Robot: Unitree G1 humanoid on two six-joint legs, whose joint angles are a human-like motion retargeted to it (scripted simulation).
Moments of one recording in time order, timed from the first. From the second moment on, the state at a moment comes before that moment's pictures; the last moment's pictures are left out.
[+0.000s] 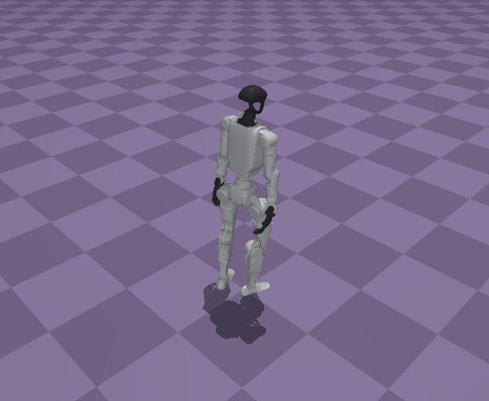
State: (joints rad) left arm 0.01 0.11 0.30 1.53 0.05 0.04 0.04; right arm -0.01 -0.18 0.02 1.56 -0.49 0.14 0.37; waist -0.11 -0.01 -0.03; left_leg -0.08 0.02 0.33 0.07 -0.03 0.01; right_leg -0.15 -0.05 -0.40 0.05 0.00 -0.05
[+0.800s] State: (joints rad) left arm 0.03 0.09 0.27 1.53 0.09 0.05 0.03; right arm 0.02 -0.17 -0.02 1.64 -0.38 0.16 0.32; waist -0.16 -0.06 -0.13; left_leg 0.27 0.11 1.12 0.22 0.01 0.02; right_leg -0.09 -0.19 -0.93 -0.03 -0.04 -0.04
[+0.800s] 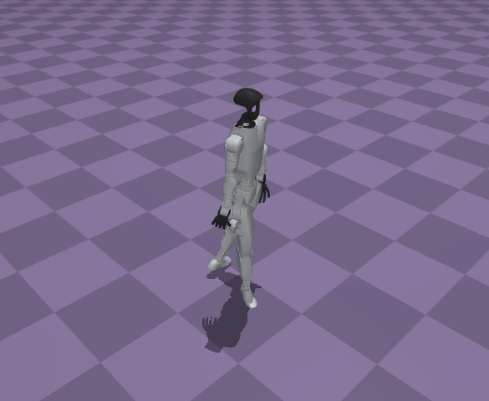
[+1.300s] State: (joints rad) left arm -0.02 0.07 0.16 1.53 0.14 0.03 0.02; right arm -0.01 -0.17 0.00 1.56 -0.42 0.17 0.34; waist -0.04 0.04 -0.04; left_leg -0.13 0.07 0.40 0.11 -0.02 -0.03; right_leg -0.10 -0.08 -0.64 -0.01 -0.03 -0.04
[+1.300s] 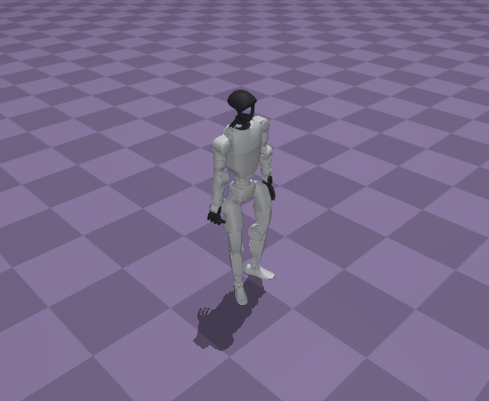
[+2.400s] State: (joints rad) left arm 0.04 0.11 0.28 1.55 0.11 0.04 0.00; right arm 0.03 -0.14 0.04 1.53 -0.41 0.16 0.35; waist -0.06 0.02 -0.07; left_leg -0.09 0.08 0.44 0.10 -0.11 -0.04; right_leg -0.05 -0.07 -0.70 -0.01 -0.02 -0.03
